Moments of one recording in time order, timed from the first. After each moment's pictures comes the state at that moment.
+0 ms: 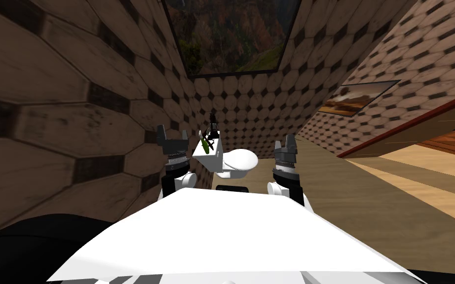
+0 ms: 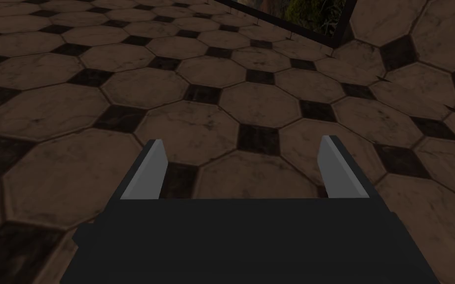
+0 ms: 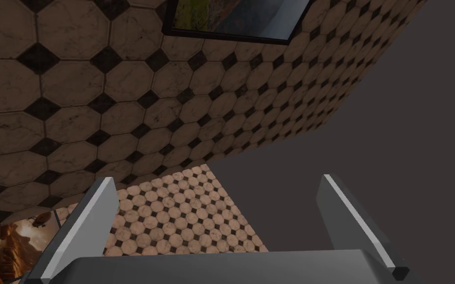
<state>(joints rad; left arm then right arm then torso) 0.48 -0.01 0.01 -2.39 0.07 -0.49 0.17 0.55 0.03 0.01 -2.24 0.04 -0.50 0.14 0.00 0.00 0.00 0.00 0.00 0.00</state>
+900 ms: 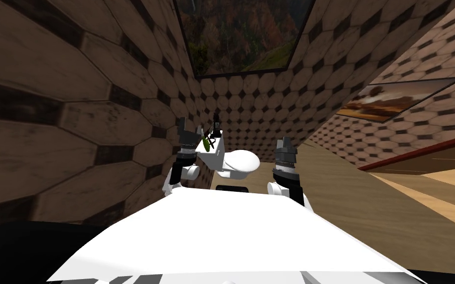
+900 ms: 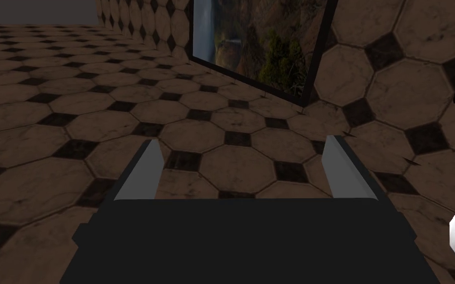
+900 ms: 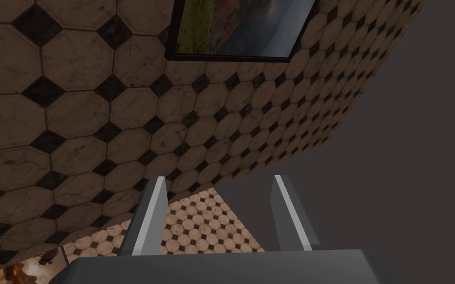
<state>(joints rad) 0.27 0.17 -0.06 -2.33 0.02 -0.31 0.24 0.55 0.03 0.01 -2.24 0.04 -0.50 0.14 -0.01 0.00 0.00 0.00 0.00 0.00</state>
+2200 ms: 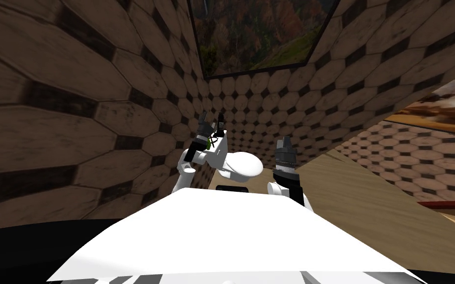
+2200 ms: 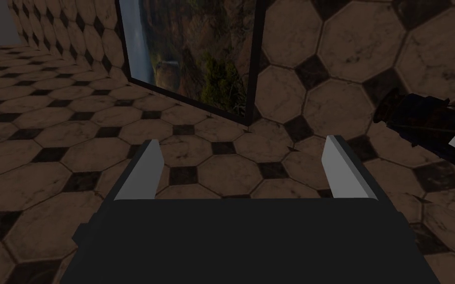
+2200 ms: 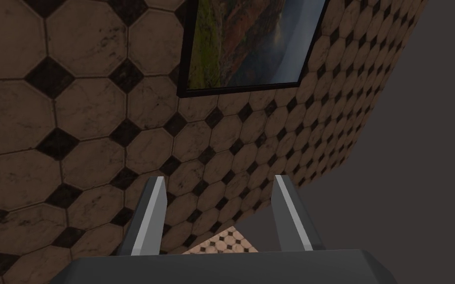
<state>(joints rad) -0.08 0.23 -0.13 -2.15 -0.03 0.01 0.36 0.55 0.03 0.01 -2.24 0.04 -0.50 0.14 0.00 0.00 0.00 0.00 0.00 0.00</state>
